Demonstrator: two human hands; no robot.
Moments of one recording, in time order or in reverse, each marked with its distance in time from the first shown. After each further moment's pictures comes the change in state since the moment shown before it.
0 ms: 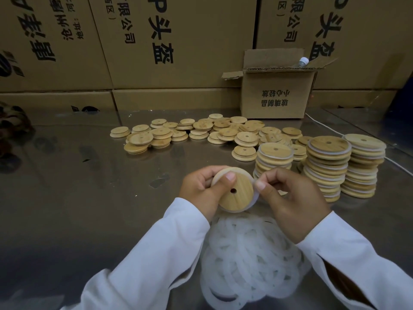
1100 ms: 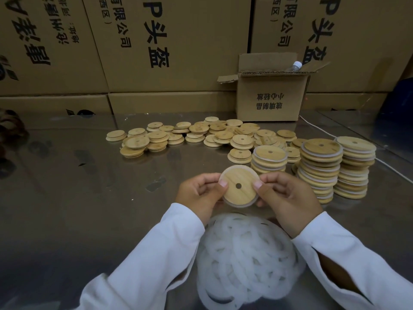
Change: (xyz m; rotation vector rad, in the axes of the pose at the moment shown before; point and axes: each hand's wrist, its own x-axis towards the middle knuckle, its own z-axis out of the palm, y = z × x) left_hand 0.004 -0.009 -0.002 -0.006 0.027 -0.040; right_hand 0.003 0.010 0.004 0.372 0.052 0.230
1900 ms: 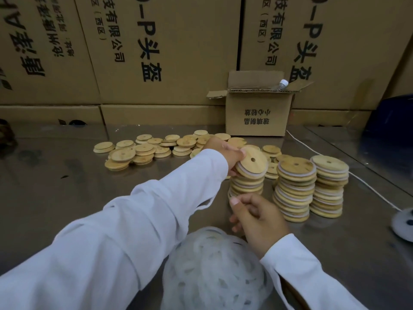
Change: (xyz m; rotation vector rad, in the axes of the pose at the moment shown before) left_hand 0.089 0.056 0.084 0.409 -0.048 -0.127; right_hand 0.004 0.008 -0.004 -0.065 -0.028 0.146
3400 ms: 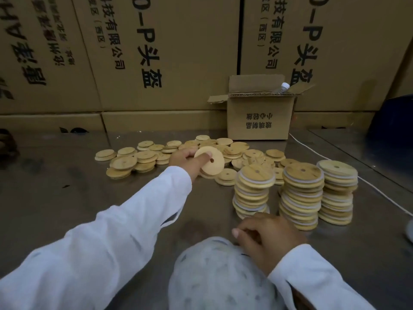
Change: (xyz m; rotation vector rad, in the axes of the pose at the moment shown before) left_hand 0.019 -0.040 -0.050 -0.216 0.253 0.012; right_hand 0.001 -0.001 -0.021 -0.876 -0.196 -0.357
